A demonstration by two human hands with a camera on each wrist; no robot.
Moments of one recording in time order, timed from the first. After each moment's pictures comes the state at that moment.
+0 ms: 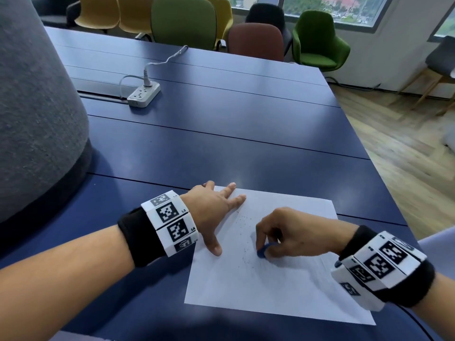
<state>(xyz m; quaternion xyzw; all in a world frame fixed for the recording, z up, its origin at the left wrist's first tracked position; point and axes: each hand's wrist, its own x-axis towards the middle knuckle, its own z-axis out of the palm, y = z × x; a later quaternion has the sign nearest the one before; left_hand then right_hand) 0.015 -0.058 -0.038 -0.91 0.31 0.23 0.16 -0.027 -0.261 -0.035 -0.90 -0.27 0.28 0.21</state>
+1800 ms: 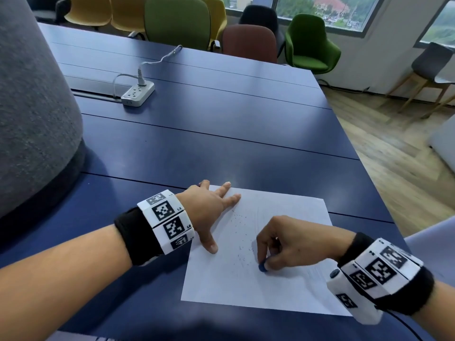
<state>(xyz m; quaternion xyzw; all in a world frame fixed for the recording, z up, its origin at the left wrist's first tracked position) 0.013 -0.058 -0.036 -0.91 0.30 0.25 0.15 -0.047 -0.257 -0.025 -0.90 -0.21 0.32 0.21</state>
